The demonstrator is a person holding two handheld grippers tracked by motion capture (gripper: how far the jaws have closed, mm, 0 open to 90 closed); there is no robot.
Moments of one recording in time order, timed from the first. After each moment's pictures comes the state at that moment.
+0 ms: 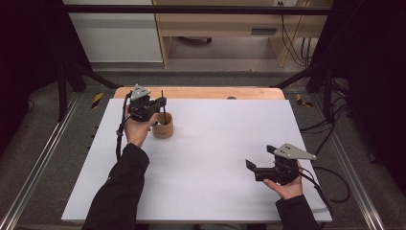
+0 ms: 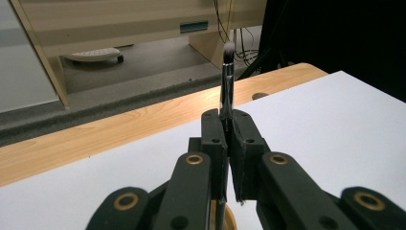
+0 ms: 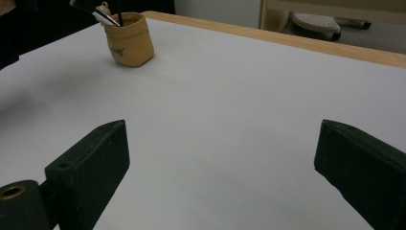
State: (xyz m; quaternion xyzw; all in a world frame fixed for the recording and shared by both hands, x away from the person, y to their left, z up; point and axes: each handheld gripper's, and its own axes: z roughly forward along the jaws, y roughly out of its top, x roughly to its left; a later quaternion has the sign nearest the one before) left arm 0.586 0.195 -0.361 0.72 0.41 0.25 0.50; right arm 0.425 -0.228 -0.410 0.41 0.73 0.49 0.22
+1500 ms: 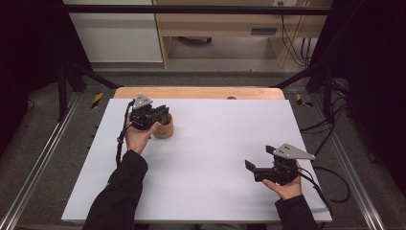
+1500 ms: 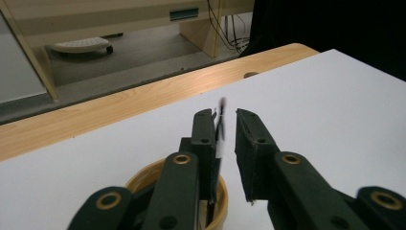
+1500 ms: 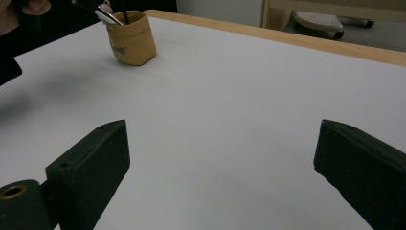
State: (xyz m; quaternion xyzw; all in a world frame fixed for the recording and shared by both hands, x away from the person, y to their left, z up) left arm 0.572 0.196 -0.381 0.73 0.40 0.24 0.50; right arm 0.425 -0.227 -0.411 0.41 0.74 0.49 0.22
